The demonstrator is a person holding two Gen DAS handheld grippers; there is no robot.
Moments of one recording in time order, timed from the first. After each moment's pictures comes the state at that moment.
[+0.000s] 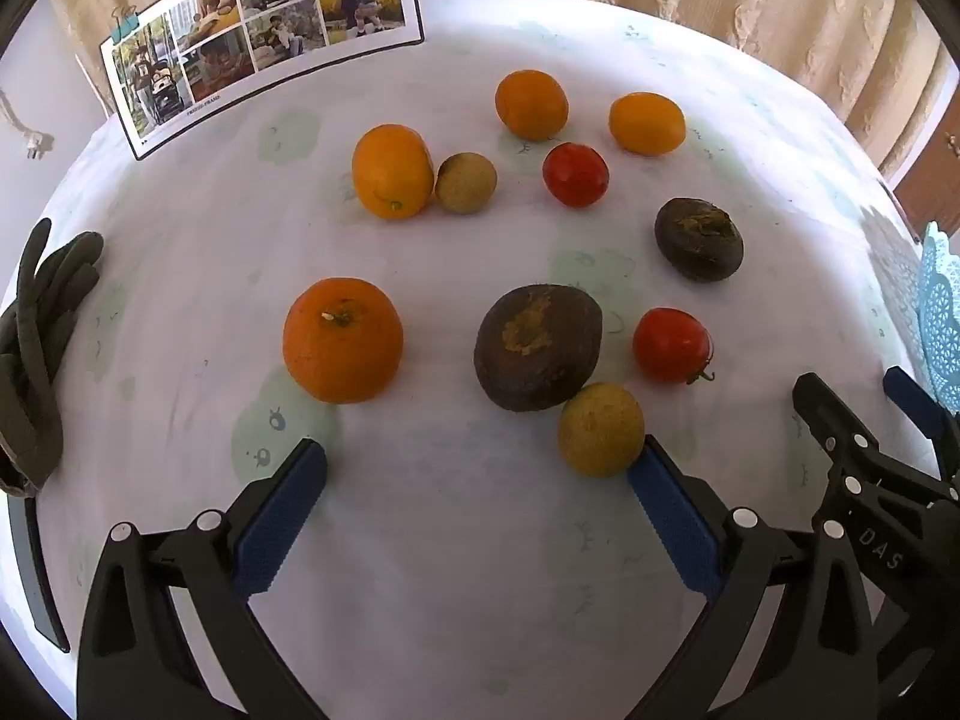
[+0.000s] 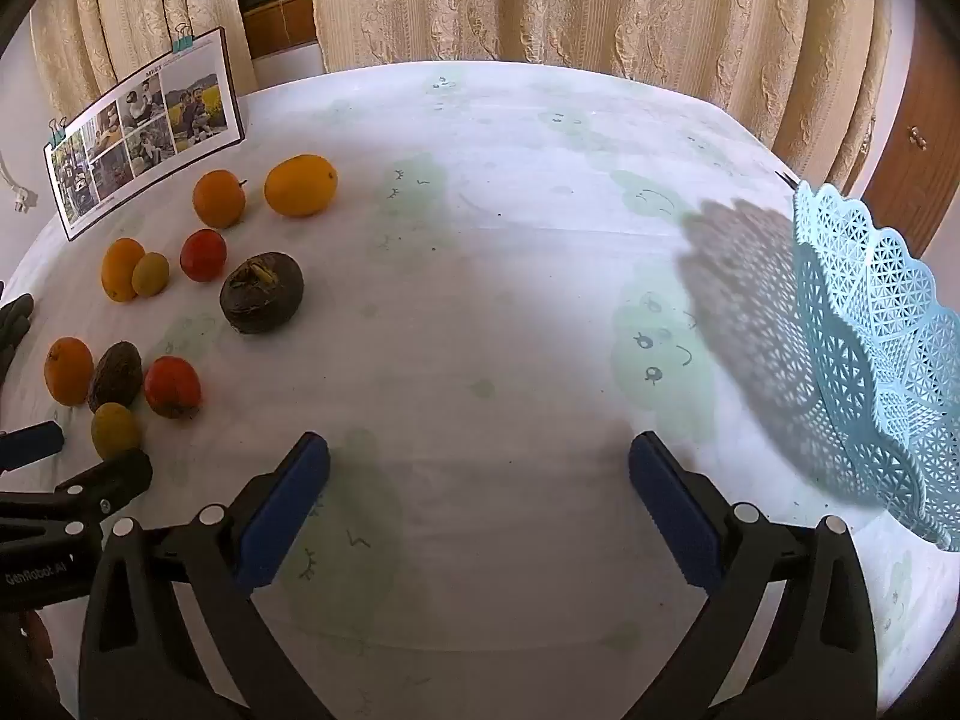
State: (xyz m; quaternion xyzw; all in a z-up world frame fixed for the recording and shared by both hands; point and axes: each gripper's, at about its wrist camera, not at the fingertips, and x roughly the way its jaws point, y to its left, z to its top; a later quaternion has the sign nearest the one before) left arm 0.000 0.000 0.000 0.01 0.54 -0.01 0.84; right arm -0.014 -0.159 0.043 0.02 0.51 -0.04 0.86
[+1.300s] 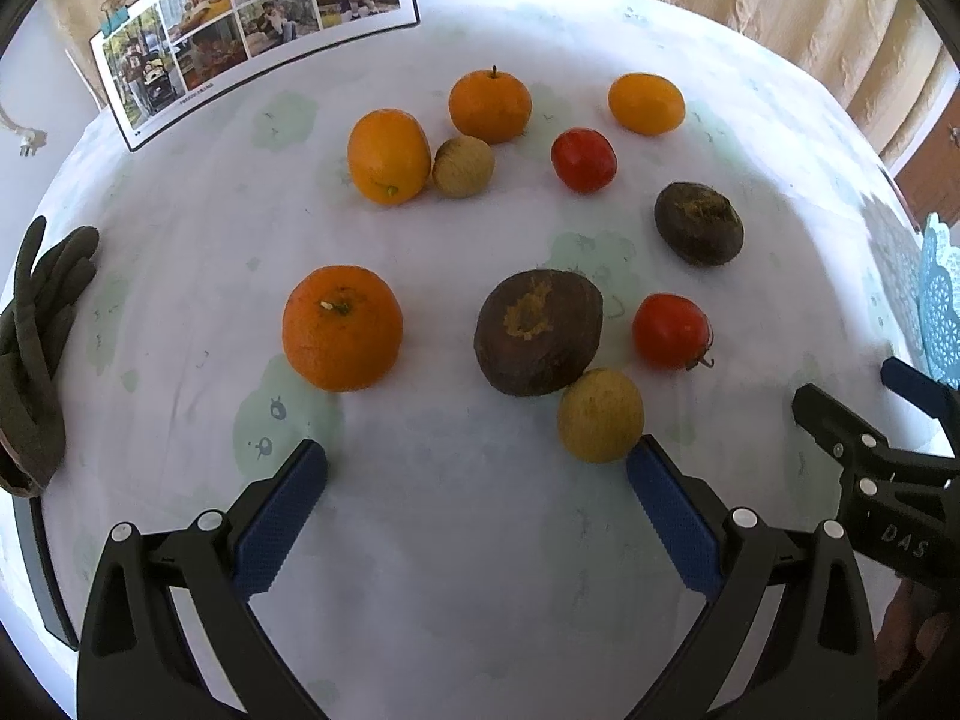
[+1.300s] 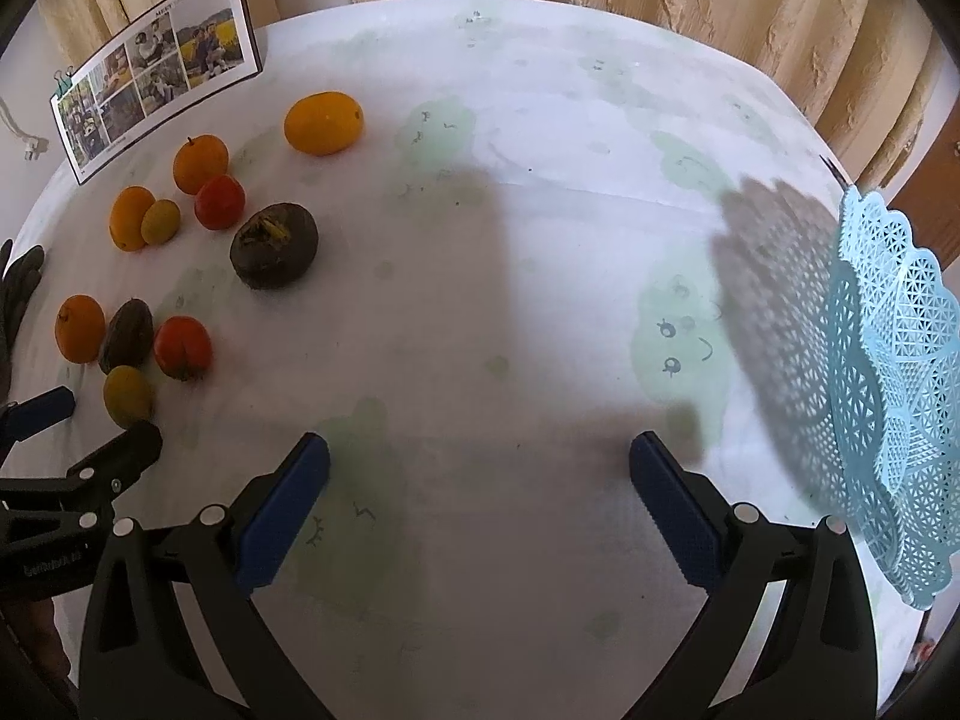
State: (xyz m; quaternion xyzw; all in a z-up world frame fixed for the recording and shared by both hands) left arm 0.003 0.004 -0.002 0.02 0.57 -0.02 0.82; right arm -0.002 -0.154 0.043 0.00 0.60 0.00 0.80
